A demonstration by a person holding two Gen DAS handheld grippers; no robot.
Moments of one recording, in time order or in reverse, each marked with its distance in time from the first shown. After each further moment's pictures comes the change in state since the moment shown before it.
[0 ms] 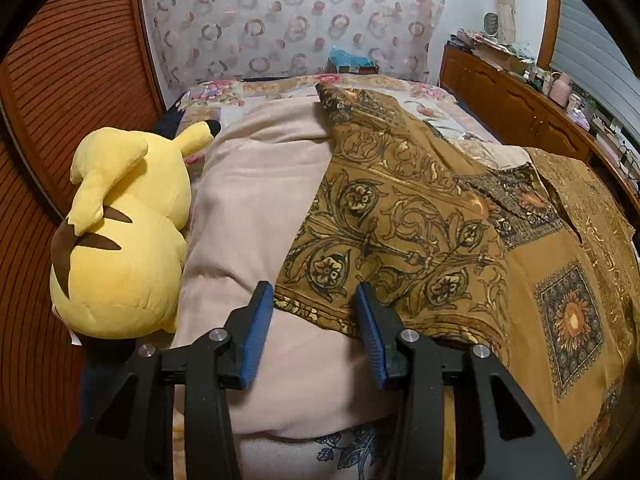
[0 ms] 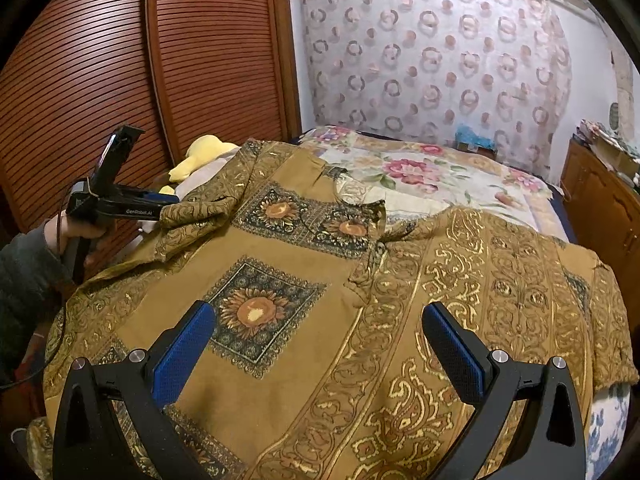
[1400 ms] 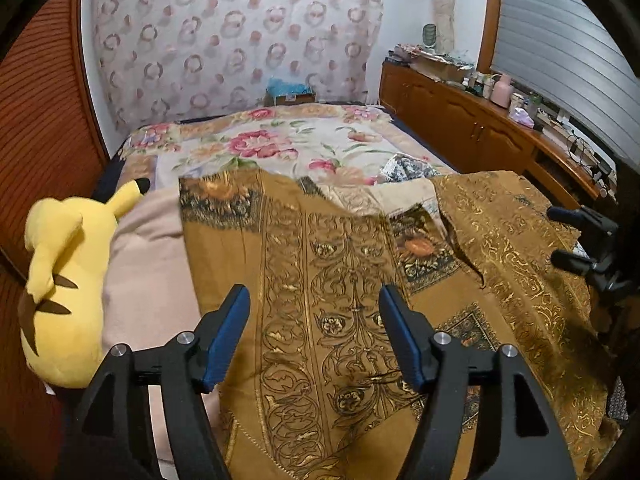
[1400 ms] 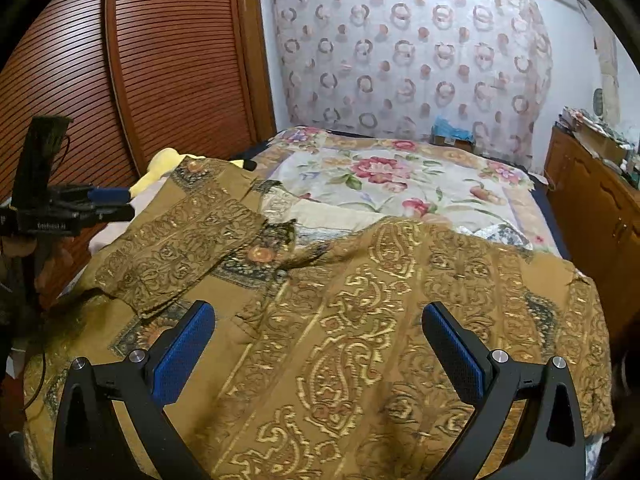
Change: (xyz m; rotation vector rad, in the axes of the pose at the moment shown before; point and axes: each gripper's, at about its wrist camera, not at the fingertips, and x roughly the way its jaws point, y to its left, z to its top) left arm -0.032 -0.085 0.037 0.098 -0.087 -0.163; right arm 0.028 -0.074 0.021 0.056 0.008 -0.056
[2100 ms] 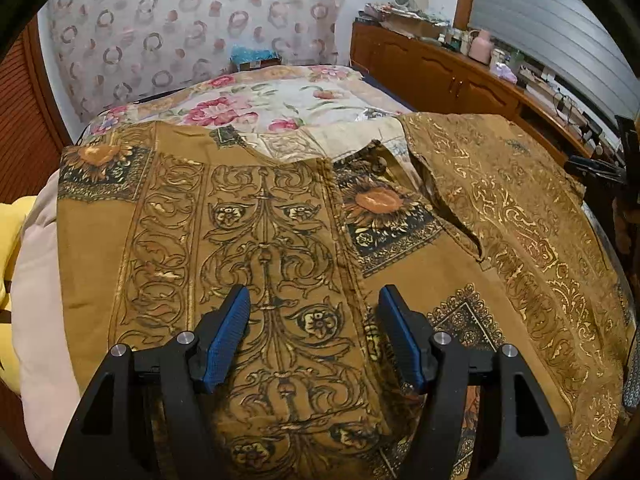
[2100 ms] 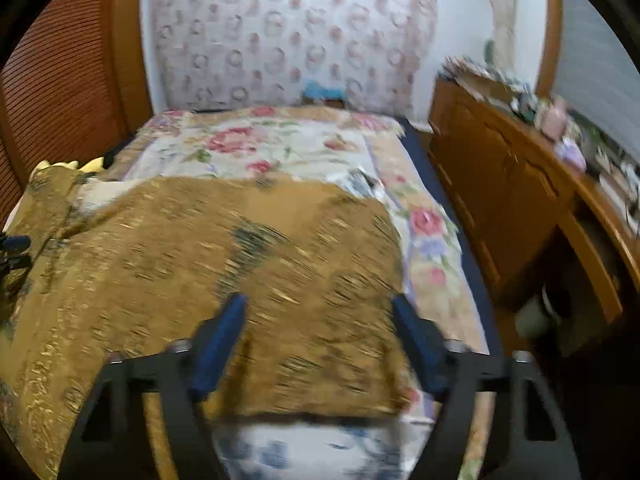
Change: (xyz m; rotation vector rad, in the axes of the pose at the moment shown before) left arm 0.071 -0.057 -0.007 0.085 0.128 -0.057; right arm -0.053 -0.169 -0.060 0.197 0.136 -0.368
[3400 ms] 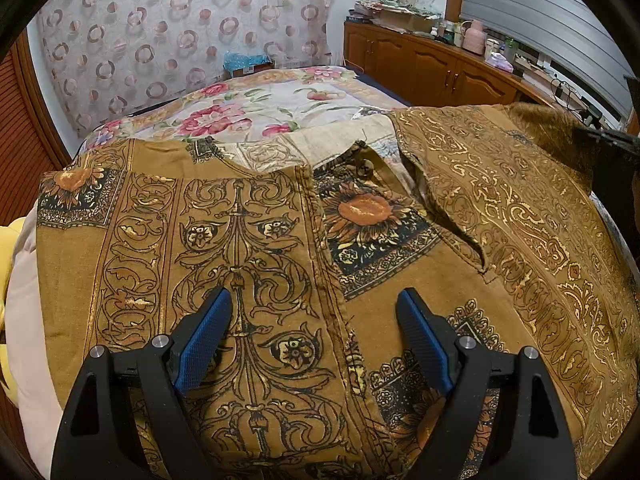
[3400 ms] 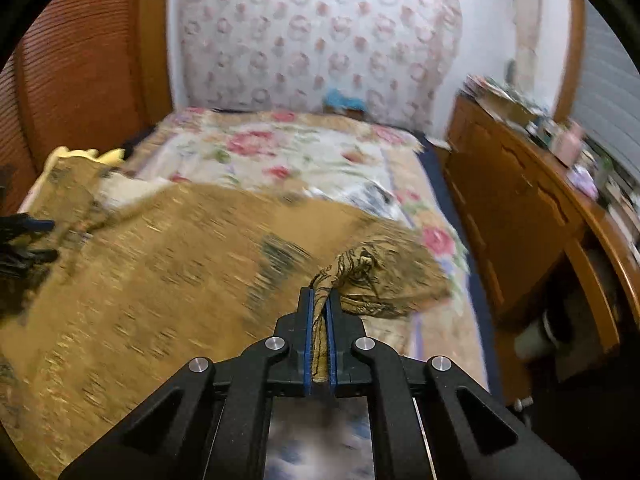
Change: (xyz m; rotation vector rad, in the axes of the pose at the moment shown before) left arm 0.016 -0.013 0.008 0.053 -0.009 0.020; right arm -0.036 0.035 0.037 -0.125 -0.059 0.058
